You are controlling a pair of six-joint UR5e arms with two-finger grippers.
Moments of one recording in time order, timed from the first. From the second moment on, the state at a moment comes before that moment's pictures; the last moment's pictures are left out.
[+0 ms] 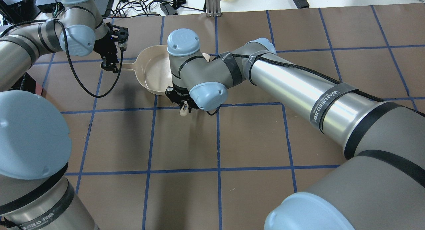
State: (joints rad) left arm -1.40 -2.18 -1.40 -1.17 1.64 1.66; right arm 2.08 -0.96 1.46 -2.07 -1.43 0.80
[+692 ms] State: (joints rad) left arm -1.40 -2.18 -1.40 -1.17 1.64 1.66; right arm 2.09 -0.93 1.41 -2.07 -1.42 0.80
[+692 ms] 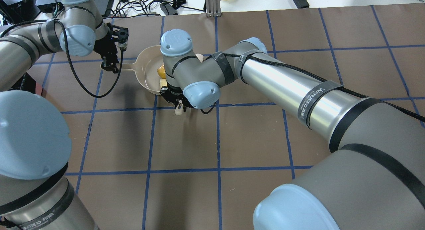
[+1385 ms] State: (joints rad) left arm -1.40 -2.18 -1.40 -1.17 1.64 1.66; right arm 2.11 -0.90 1.36 -2.07 -1.40 0.74
